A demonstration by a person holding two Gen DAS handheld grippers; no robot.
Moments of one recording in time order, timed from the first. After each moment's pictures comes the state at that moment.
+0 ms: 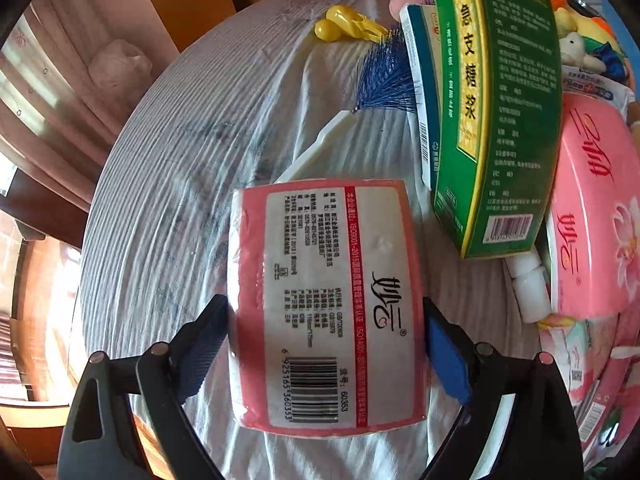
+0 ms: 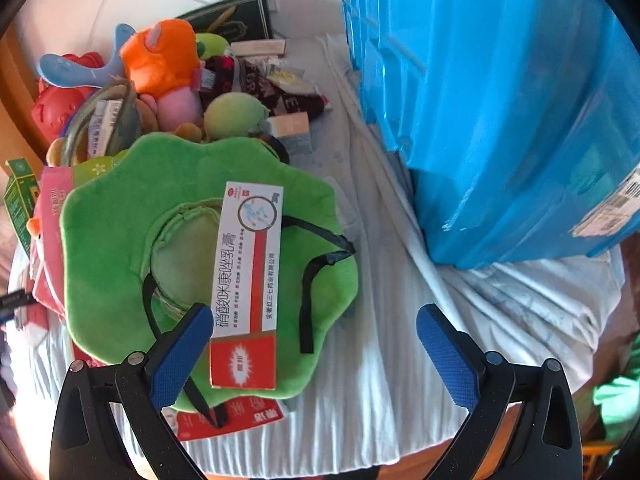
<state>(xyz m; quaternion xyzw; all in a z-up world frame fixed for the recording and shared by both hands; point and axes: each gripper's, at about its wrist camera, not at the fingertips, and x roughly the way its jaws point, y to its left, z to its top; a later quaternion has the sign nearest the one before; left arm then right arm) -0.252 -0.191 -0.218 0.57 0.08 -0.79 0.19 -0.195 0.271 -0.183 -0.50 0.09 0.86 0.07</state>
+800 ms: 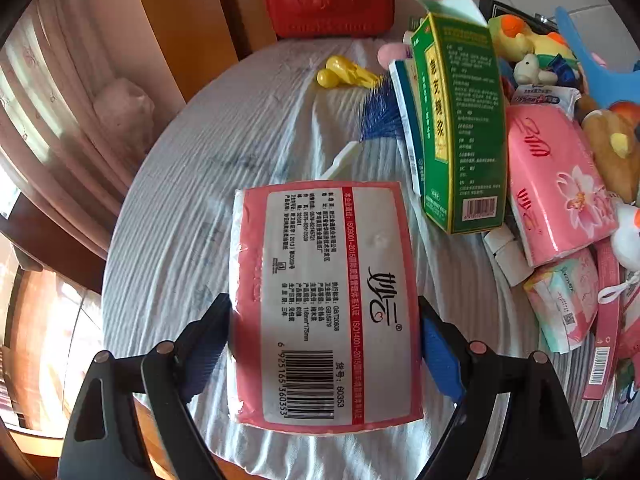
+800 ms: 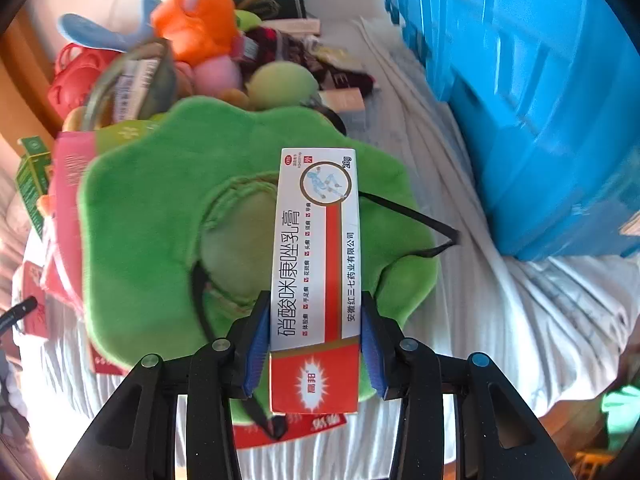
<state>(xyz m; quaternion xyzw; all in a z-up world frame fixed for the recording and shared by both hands) -0.193 -0.193 -0.181 0.49 0.05 -0.85 0.18 -0.201 0.232 -0.195 -0.51 0.08 0.85 0.02</state>
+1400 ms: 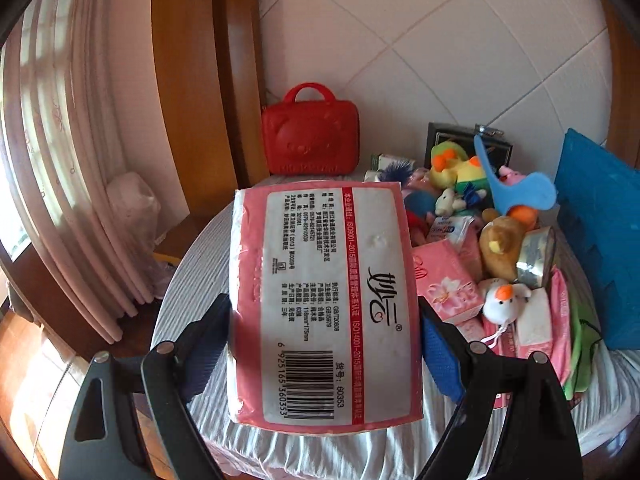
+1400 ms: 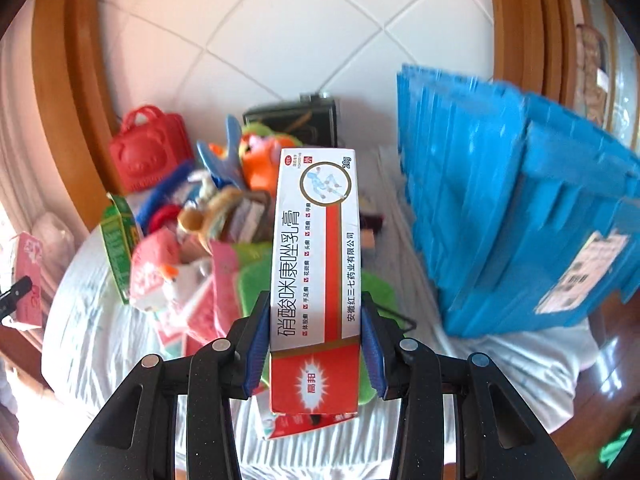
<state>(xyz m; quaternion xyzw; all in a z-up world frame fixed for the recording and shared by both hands) -0.107 -0.148 -0.029 0.30 0.03 -0.94 0.14 -0.125 0.201 -0.056 -0.34 0.04 0.94 0.00</state>
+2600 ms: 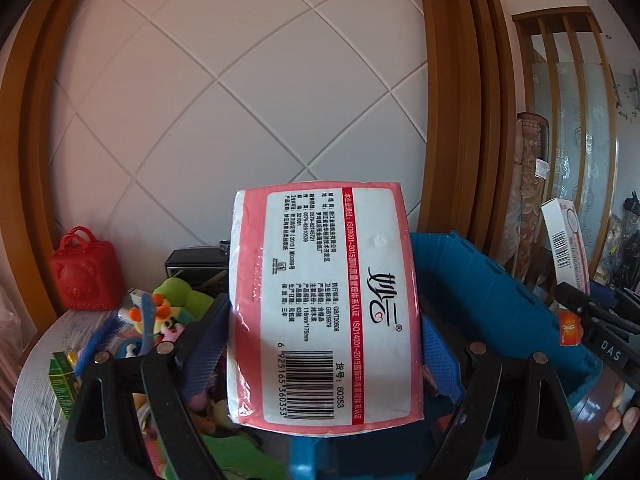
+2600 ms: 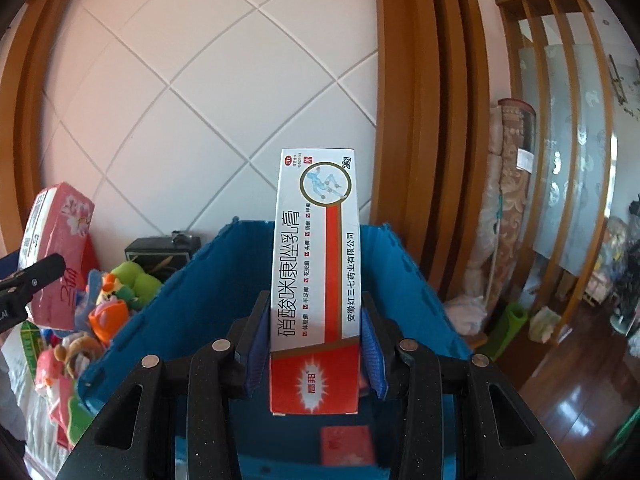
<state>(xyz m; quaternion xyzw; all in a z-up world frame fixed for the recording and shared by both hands) -0.239 0.329 0.146 0.17 0.01 -0.98 -0.09 -0.131 0.540 0.124 -0.19 -0.01 0.98 0.10</state>
